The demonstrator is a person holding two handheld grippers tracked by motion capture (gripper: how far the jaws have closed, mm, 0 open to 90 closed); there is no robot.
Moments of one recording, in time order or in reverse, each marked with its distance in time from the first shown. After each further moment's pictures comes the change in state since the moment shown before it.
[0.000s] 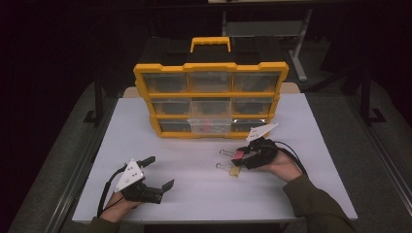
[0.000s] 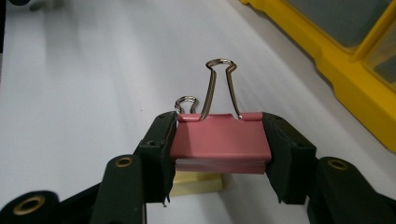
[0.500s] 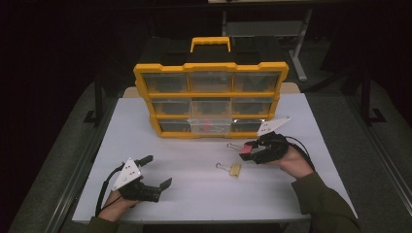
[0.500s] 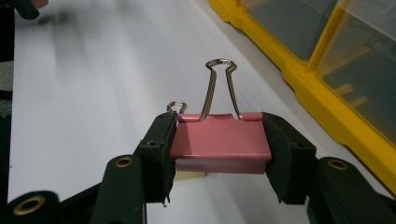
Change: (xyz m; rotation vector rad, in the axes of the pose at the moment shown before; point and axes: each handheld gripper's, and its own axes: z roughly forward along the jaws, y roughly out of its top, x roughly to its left) left arm 0.007 0.000 -0.003 0.004 0.013 -0.006; right arm -0.006 0.003 -0.032 -0.037 -0.025 0.007
